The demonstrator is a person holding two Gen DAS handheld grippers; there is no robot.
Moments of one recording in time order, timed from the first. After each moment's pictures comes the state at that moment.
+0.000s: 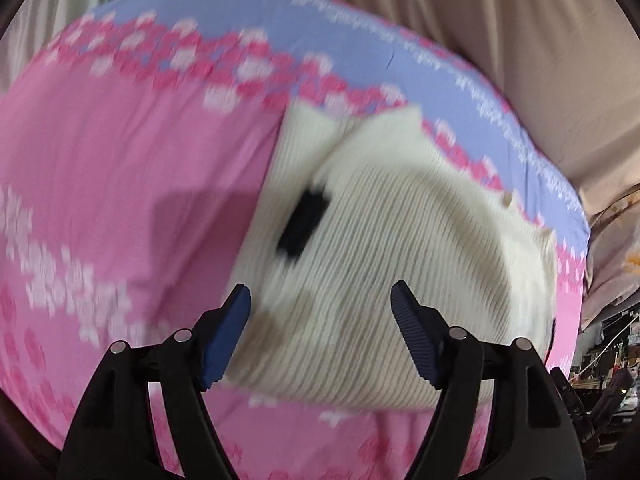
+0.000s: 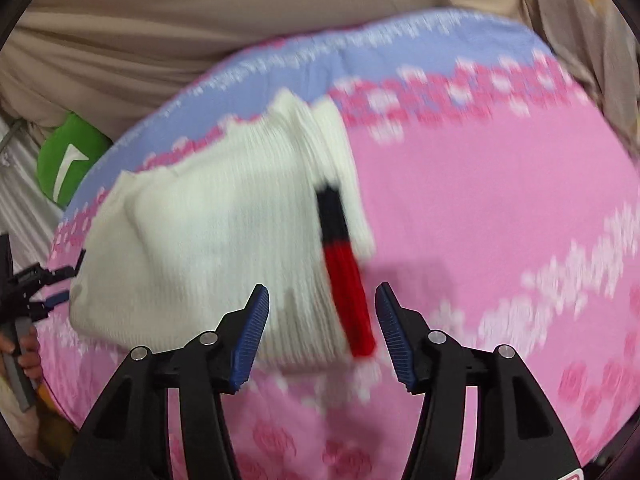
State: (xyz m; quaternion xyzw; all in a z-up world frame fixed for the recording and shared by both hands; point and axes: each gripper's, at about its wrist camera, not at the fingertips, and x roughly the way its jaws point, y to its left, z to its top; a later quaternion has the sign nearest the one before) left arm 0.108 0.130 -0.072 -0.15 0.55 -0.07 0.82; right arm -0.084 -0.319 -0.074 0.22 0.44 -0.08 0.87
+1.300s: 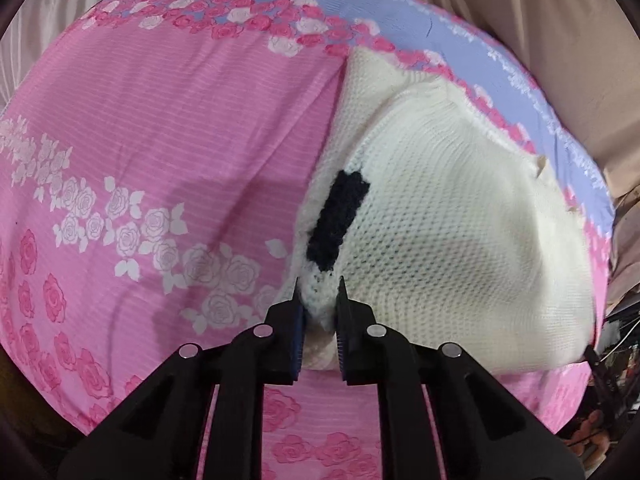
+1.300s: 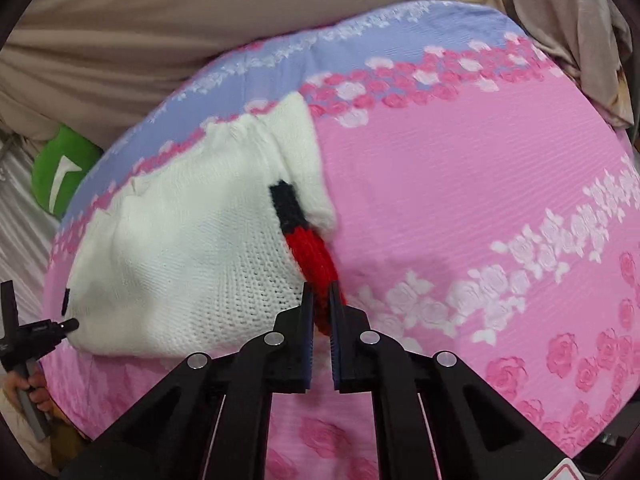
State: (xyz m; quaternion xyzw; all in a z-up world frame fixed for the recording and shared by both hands) left arm 0.076 0.153 -0.099 -0.12 0.58 -0.03 0.81; right arm -0.114 -0.329 -0.081 0.22 0.45 -0.11 0.86
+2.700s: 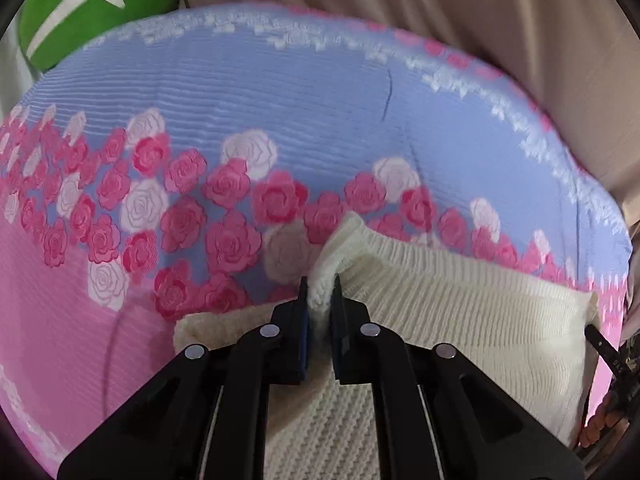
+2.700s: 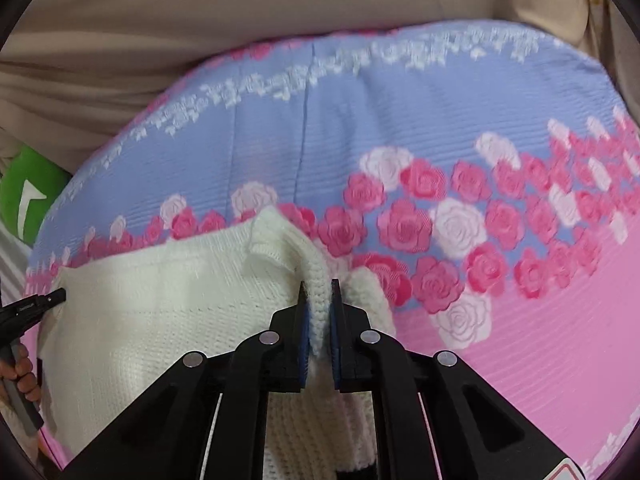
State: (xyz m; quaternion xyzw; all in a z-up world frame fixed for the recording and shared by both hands) left arm 0.295 0.074 -0.097 -0.07 0.52 -0.06 0.85; right arm 0.122 -0.361 -0.069 0.19 0.44 -0.11 0.87
